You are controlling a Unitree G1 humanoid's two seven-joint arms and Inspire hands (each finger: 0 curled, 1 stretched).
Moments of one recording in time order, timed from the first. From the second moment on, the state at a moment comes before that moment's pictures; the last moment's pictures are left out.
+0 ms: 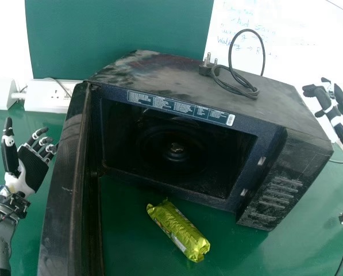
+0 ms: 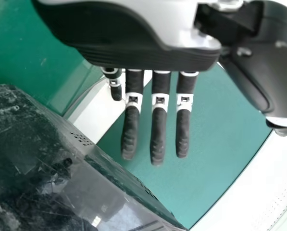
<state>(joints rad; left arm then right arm) -0.36 0.27 0.45 0.16 -0.79 0.25 -0.36 -0.18 -0.92 -0.74 -0.53 0.03 0.18 0.50</state>
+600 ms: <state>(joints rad) -0.36 0.27 0.46 0.16 -0.79 0.25 -0.36 -0.13 -1.00 -0.73 -0.57 0.13 0.16 0.68</state>
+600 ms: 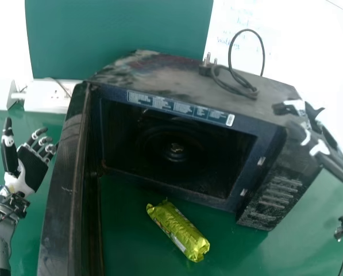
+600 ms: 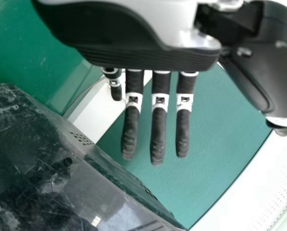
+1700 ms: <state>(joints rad) -0.37 0.23 0.45 0.16 -0.78 0.25 -0.36 -0.15 -1.02 -0.55 -0.47 0.19 -0.10 0.85</state>
